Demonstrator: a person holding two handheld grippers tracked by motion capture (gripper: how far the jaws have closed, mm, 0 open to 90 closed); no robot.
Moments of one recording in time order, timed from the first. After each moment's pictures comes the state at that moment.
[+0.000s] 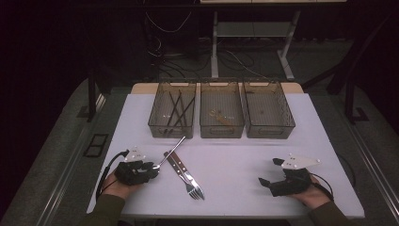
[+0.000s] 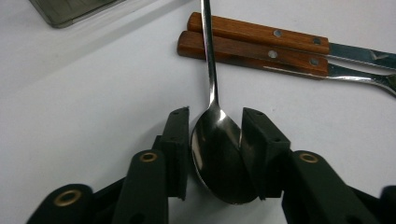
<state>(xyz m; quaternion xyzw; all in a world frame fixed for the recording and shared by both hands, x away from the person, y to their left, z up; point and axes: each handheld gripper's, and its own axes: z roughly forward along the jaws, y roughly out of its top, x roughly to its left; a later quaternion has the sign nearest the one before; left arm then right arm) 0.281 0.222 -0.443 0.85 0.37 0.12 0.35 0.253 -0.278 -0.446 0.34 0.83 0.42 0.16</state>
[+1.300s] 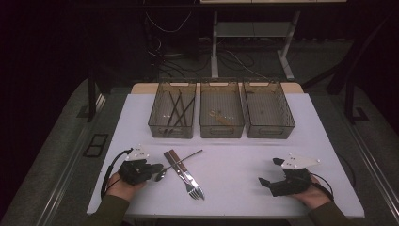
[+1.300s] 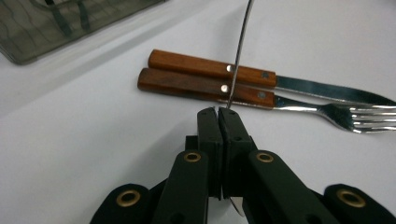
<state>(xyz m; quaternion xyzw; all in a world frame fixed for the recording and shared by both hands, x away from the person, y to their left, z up) 0.278 0.209 -0.427 0.85 0.35 0.10 0.39 0.253 -0.278 -0.445 0.34 0.83 0.41 0.16</state>
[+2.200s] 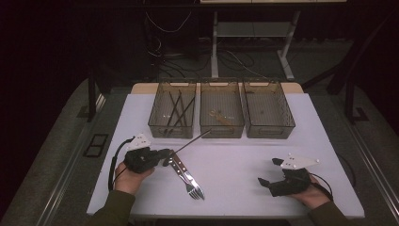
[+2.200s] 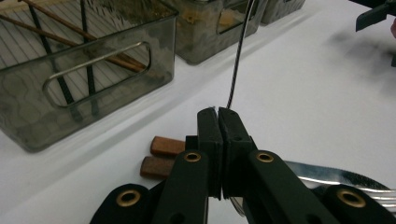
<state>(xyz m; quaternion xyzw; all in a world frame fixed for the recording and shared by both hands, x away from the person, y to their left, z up) 0.298 0.190 -0.405 0.81 0.34 0.12 0.46 0.253 -0.276 -0.445 0.34 0.83 0.41 0.16</state>
